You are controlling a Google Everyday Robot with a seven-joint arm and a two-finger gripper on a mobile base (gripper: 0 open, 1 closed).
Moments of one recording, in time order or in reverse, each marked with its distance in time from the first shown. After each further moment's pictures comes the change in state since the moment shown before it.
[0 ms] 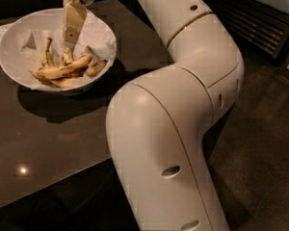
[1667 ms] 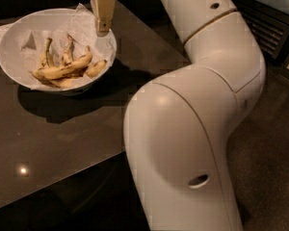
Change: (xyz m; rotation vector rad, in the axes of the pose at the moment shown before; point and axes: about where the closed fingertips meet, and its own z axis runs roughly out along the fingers) arm 0.042 -0.009 -0.054 0.109 0.124 -0.321
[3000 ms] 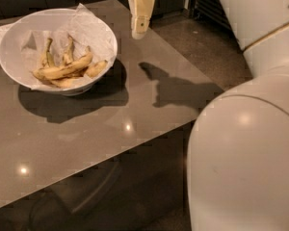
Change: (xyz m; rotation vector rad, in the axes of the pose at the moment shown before) arm 0.059 0.053 -0.056 0.030 0.046 0.158
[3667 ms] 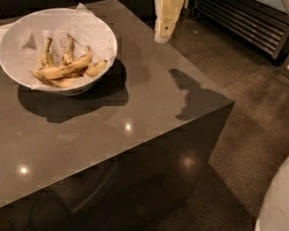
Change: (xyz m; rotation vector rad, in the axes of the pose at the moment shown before) arm 0.039 0.043 -0.045 0.064 0.081 0.149
